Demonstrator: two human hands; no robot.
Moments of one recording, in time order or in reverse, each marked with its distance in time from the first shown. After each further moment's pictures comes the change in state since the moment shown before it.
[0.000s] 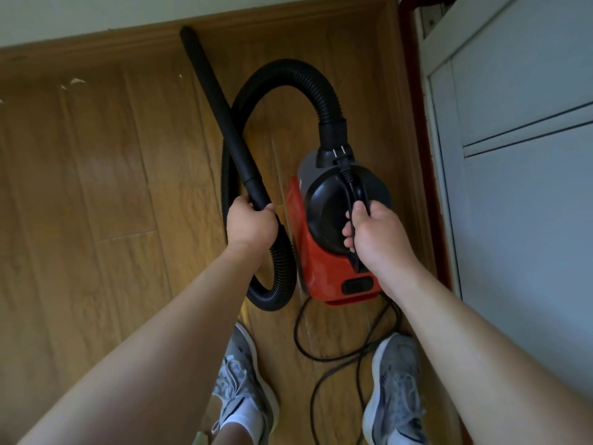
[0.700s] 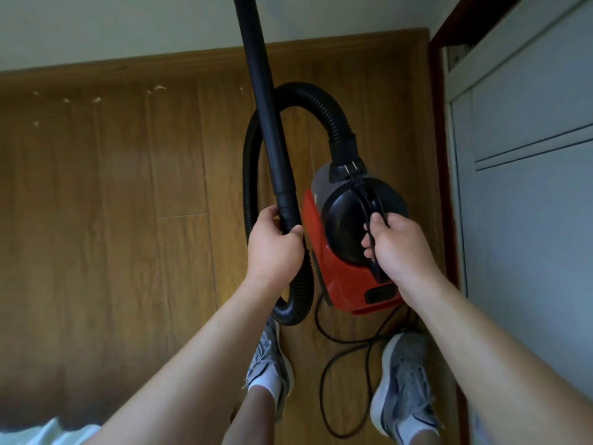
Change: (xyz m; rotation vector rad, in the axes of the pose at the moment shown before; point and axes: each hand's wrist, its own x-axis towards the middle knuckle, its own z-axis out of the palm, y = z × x) left_hand -0.125 0.006 -0.083 -0.055 -0.013 0.120; right_hand -0.090 -0.029 -0.003 -0.092 -0.034 -0.035
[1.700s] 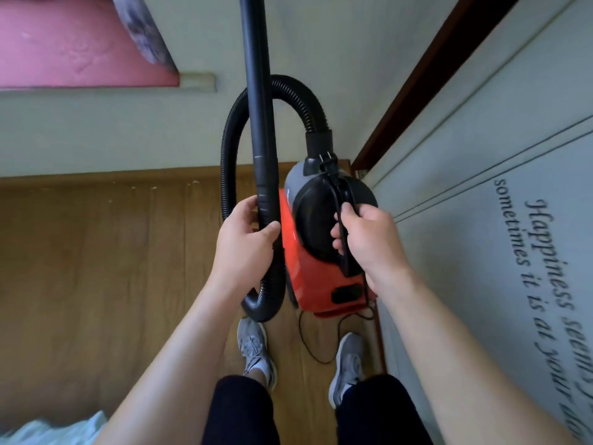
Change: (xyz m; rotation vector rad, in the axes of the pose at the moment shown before) left_hand -0.271 0.224 -0.184 -0.178 -0.043 0.387; right_hand -0.314 -0.236 -0.118 0.184 0.097 -0.270
